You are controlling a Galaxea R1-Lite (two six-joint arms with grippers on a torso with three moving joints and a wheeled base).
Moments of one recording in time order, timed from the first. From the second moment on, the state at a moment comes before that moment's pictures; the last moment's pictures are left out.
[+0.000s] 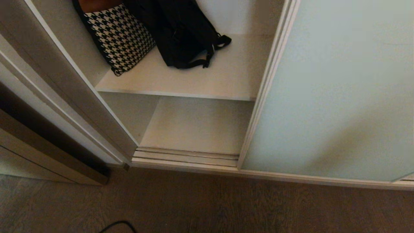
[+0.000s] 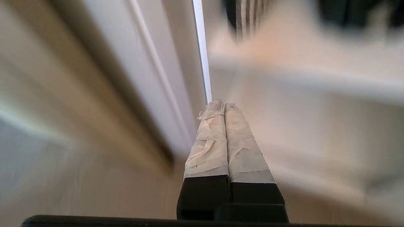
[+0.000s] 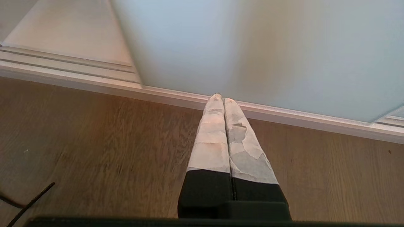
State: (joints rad) left arm 0.08 0.81 -0.75 -0.14 0.13 0.01; right arm 0.01 0.00 0.00 0.00 0.01 -0.02
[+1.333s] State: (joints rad) left arm -0.01 0.25 0.00 -0.14 -0.07 0.13; right arm 0.01 0.00 0.00 0.00 0.01 -0.02
